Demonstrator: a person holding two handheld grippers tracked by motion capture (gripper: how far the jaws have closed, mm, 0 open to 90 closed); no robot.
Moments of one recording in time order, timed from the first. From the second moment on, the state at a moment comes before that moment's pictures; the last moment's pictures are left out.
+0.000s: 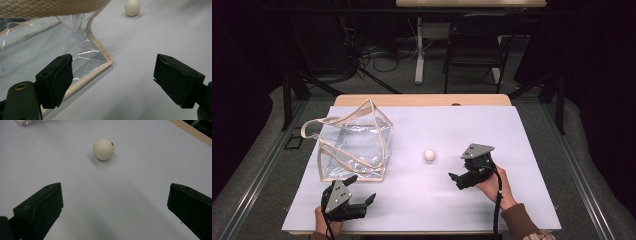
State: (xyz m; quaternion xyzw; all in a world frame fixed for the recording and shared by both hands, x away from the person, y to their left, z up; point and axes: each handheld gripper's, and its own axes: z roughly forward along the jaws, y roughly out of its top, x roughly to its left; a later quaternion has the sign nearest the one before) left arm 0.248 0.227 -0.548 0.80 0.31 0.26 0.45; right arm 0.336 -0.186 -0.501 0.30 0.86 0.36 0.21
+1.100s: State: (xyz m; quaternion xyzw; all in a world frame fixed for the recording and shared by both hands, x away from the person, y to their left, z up) left arm 0.247 0.228 -0.548 0.80 0.31 0.26 0.45; right arm 0.379 -0.166 -0.509 0.32 0.86 0.36 0.17
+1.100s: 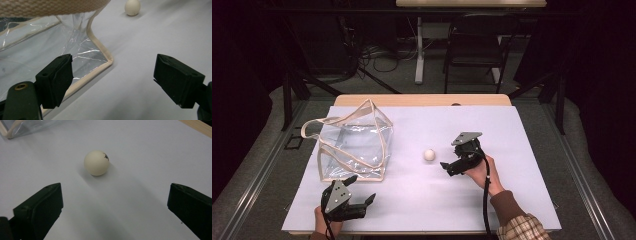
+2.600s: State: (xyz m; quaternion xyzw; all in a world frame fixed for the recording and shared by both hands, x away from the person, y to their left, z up) left arm 0.248 0.229 -0.549 0.79 0.32 0.26 0.45; right arm 0.408 -0.116 -0.531 0.32 0.86 0.36 0.14
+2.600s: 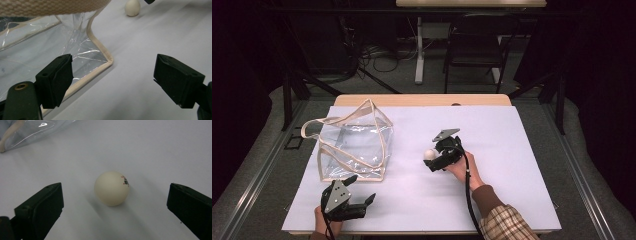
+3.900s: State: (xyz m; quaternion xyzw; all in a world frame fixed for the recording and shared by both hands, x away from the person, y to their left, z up) left arm 0.248 0.229 -0.549 0.80 0.32 0.26 0.45; right arm 0.418 -0.096 -0.552 0.34 0.87 0.32 0.15
